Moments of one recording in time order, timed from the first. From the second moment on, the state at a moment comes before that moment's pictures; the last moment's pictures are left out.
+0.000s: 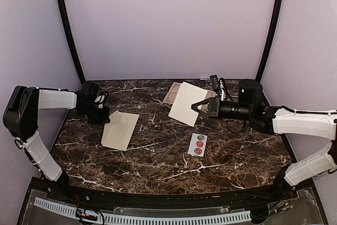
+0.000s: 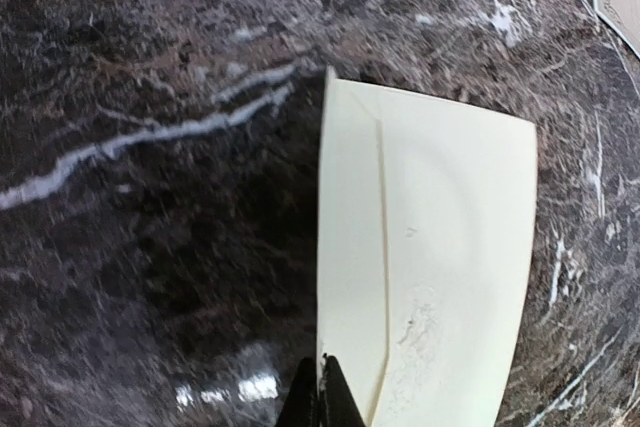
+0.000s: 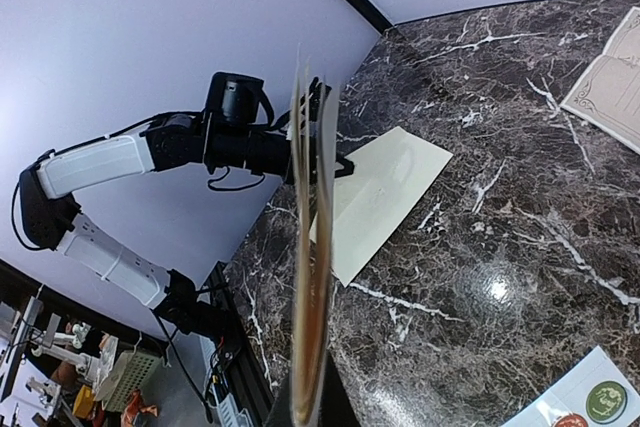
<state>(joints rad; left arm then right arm) -0.19 1.70 1.01 -0.41 0.17 -0.21 0.70 1.28 0.74 0.31 -0.50 0.71</state>
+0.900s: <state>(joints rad) -0.76 1.29 0.55 0.01 0.07 -1.17 0.70 1.29 0.67 0.38 -0.56 0.74</state>
